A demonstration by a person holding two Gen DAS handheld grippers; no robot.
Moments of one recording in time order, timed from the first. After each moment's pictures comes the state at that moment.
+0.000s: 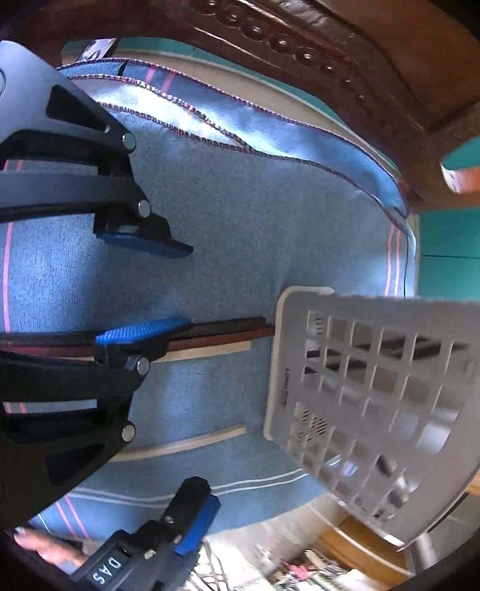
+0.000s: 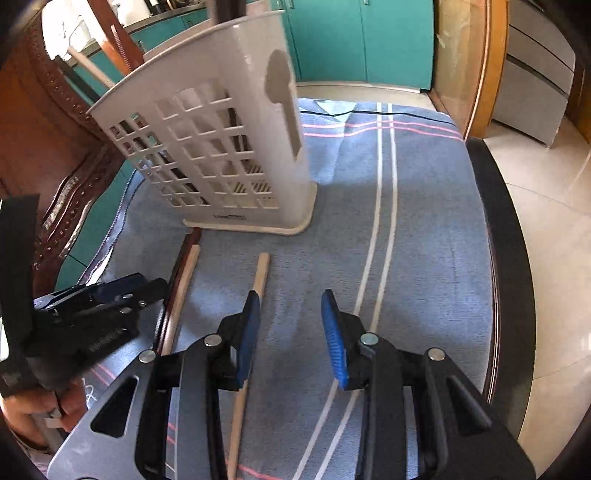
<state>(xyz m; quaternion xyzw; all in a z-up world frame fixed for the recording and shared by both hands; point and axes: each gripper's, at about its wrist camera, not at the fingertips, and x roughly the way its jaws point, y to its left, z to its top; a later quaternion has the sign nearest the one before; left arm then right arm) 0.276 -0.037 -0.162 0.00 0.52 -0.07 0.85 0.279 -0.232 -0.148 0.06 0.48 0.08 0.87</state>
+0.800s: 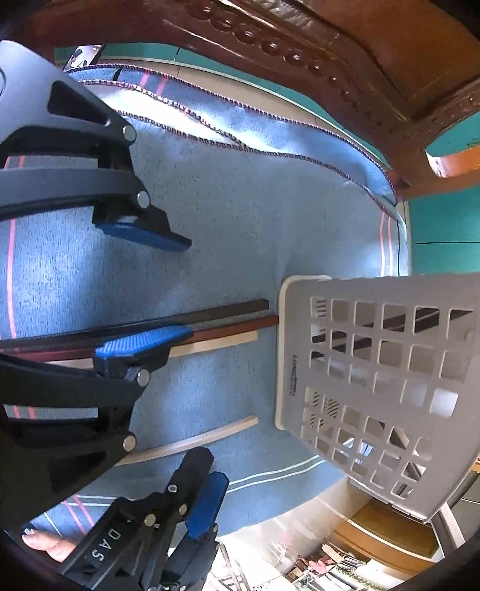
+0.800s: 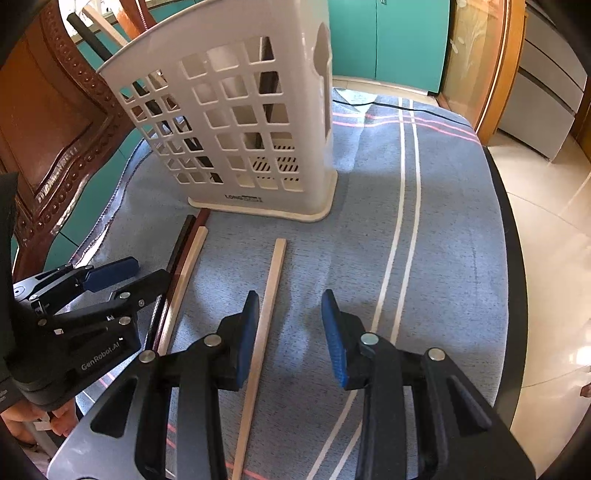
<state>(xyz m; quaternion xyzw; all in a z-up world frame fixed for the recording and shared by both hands) 0.254 -0.044 -0.157 0.02 0.51 -0.09 0.86 0.278 -0.216 -0.159 0.03 0.50 0.08 0.86</state>
